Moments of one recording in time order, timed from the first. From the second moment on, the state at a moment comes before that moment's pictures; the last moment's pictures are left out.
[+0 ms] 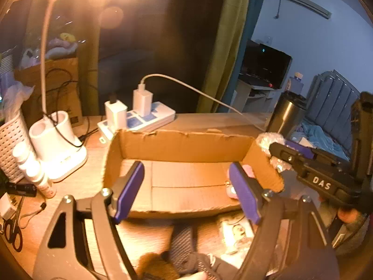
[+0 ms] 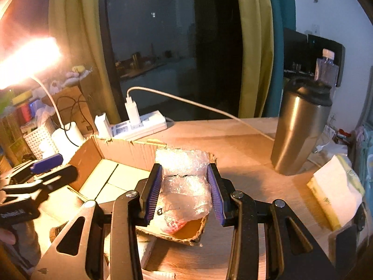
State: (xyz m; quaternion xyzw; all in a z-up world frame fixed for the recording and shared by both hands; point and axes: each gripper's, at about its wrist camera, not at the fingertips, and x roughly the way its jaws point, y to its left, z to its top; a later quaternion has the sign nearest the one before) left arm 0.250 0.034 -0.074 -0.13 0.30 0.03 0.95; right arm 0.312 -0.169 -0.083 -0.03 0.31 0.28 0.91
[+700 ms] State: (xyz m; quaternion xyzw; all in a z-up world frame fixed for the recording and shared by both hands) left arm 0.206 0.045 -0.061 -0.13 0.28 0.05 0.95; right arm 0.269 -0.175 -0.062 -0.04 0.30 0.27 0.91
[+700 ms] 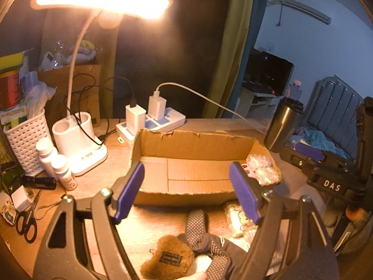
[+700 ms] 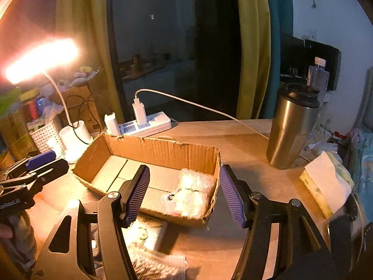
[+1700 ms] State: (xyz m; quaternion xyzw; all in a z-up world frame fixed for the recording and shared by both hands) left arm 0.129 0.047 -0.079 -0.13 0.28 0.04 0.95; right arm 0.177 -0.165 -0.072 -0.04 0.31 0.29 0.90
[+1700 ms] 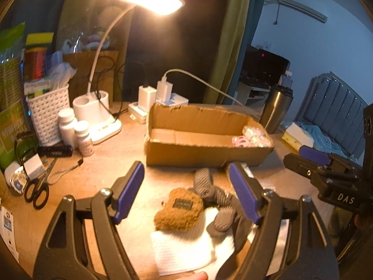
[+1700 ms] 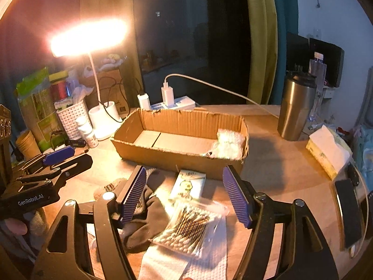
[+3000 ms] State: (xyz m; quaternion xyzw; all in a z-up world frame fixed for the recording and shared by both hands) left arm 0.165 0.039 -0.157 -0.11 0.42 0.05 0.90; right arm 0.194 -0.171 -0.150 -0.03 0.42 0.29 0.86
